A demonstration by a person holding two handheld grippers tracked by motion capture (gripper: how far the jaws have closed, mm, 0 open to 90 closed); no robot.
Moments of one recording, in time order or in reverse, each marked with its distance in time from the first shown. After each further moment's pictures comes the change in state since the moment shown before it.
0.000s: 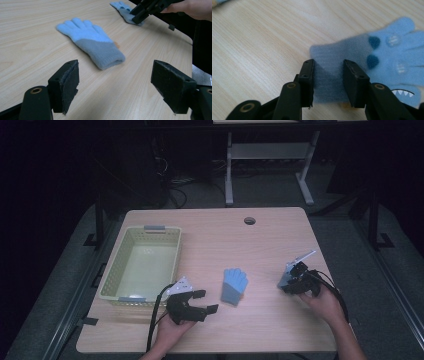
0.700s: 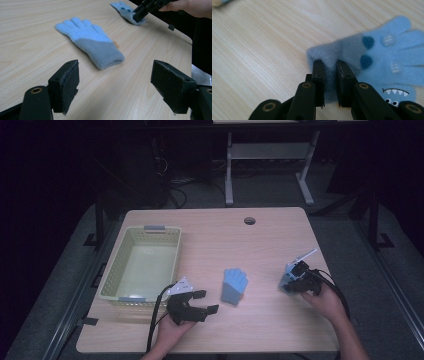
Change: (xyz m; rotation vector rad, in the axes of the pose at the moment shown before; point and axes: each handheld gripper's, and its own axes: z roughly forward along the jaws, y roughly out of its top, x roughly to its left) left arm -0.001 0.000 0.000 0.001 0.000 0.000; right arm -0.004 0.001 -0.002 0.017 0.031 0.005
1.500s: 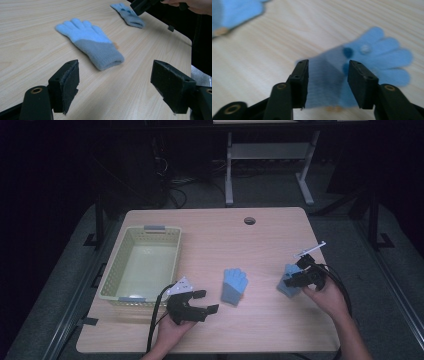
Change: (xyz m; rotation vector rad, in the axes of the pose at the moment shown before) left arm 0.000 0.000 0.000 -0.005 -0.001 -0.006; right arm -0.014 0.007 -0.015 -0.056 0.001 0.110
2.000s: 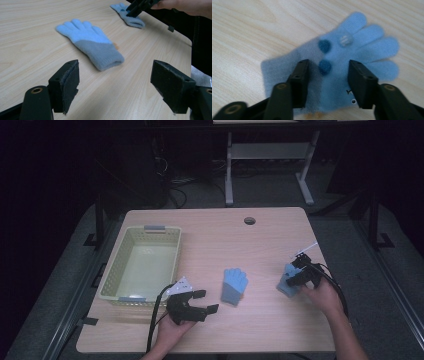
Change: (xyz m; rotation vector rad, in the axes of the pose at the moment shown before) left arm -0.001 0.000 -0.001 0.001 0.001 -0.001; right arm -0.004 0.004 0.021 0.094 -0.130 0.031
